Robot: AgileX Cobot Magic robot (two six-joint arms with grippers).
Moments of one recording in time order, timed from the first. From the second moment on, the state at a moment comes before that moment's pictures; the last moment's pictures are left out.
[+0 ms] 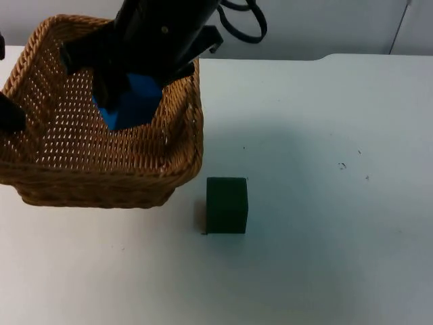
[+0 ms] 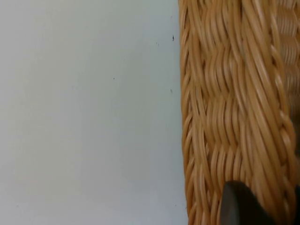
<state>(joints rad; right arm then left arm) 0.79 2.22 -1.85 0.10 0.73 0.05 0.12 1.52 -0.74 -1.08 0.69 0.80</state>
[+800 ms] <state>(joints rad) 0.79 2.27 -1.86 0.10 0.71 0.03 0.12 1.52 -0.73 -1.08 0.69 0.80</state>
